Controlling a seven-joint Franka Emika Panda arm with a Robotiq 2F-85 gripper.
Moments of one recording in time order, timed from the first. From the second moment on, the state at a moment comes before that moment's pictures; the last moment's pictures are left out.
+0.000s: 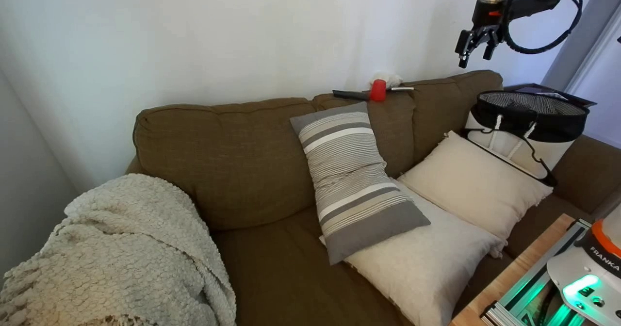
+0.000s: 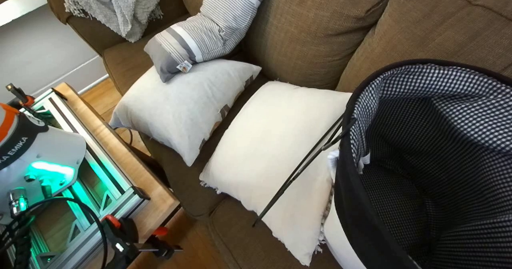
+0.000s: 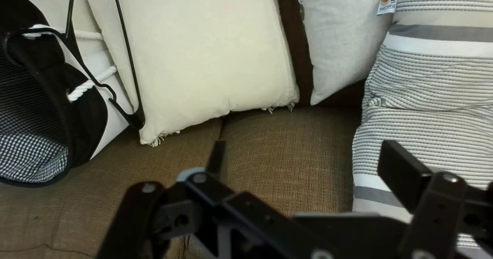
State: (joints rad) arm -0.11 -0.30 0.03 -2.15 -0.22 1.89 0.12
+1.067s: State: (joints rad) arm -0.04 0.28 0.03 -1.59 -0.19 2.14 -0.51
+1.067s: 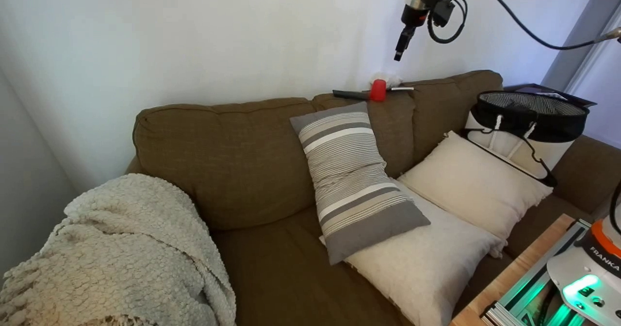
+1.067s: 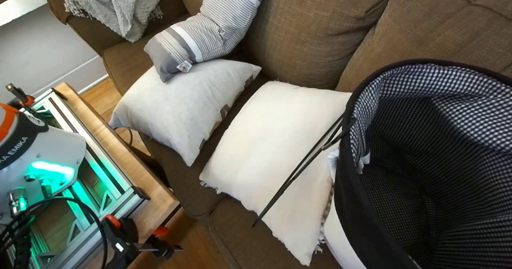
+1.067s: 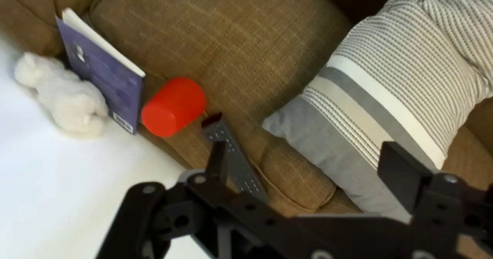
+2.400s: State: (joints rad) arm -0.04 0.91 0.27 -1.07 0.04 2.23 -1.10
